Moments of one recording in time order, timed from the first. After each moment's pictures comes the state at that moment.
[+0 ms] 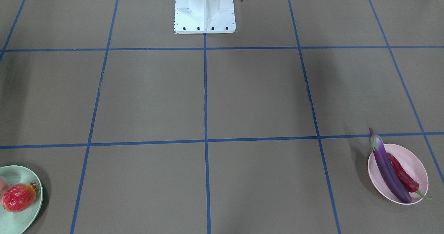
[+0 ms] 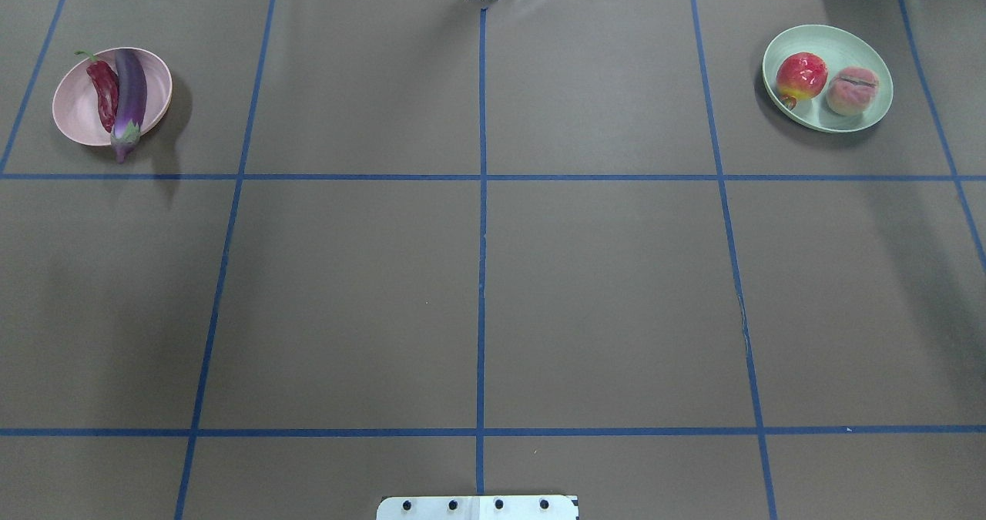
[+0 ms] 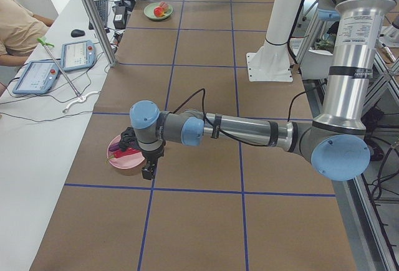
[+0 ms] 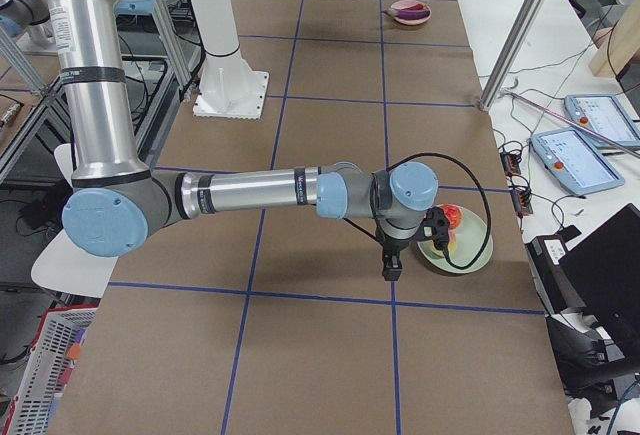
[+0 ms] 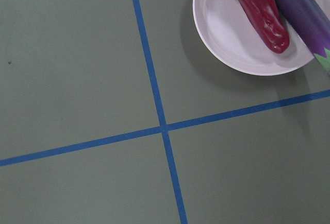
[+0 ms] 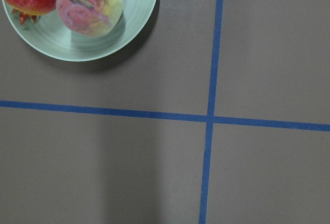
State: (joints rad) left arm -1.50 -1.67 -1.58 -1.60 -2.32 0.06; right arm 1.54 -1.46 1.59 -1.67 2.39 -0.01
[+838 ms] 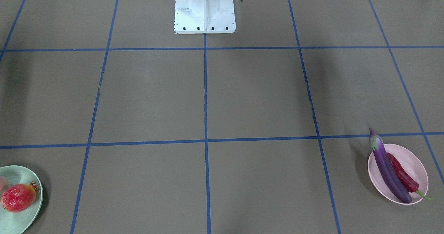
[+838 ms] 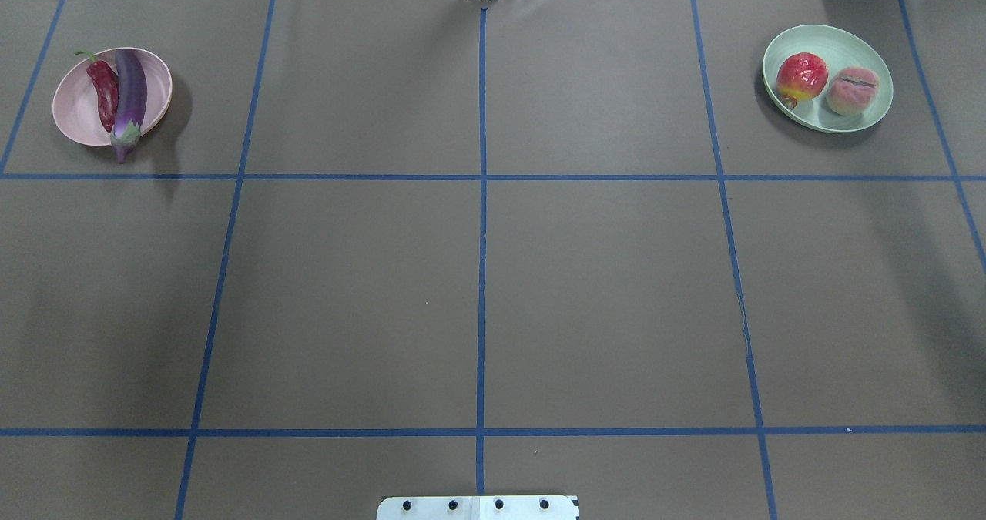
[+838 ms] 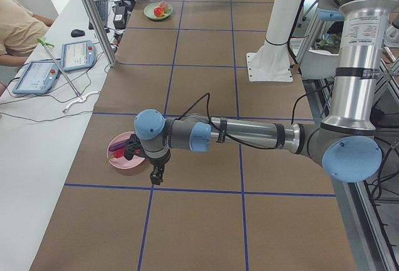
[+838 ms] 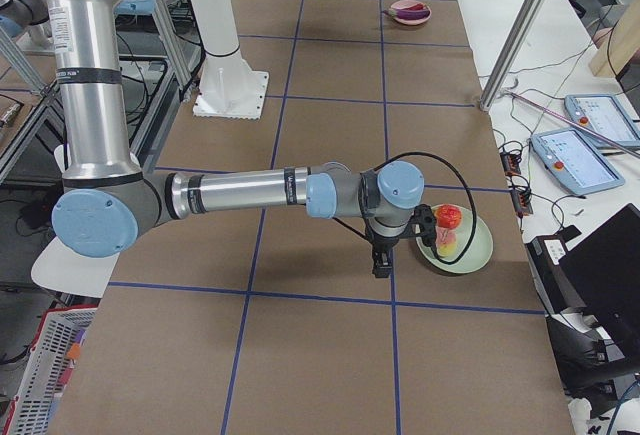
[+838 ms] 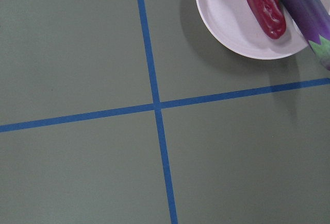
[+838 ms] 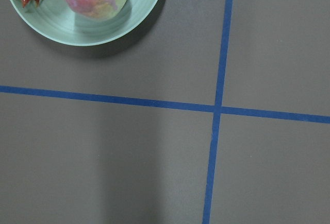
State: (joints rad) left arm -1.55 -1.63 -1.59 -1.58 -2.40 0.06; right arm 1.51 -1.51 1.65 -1.64 2.40 -0.02
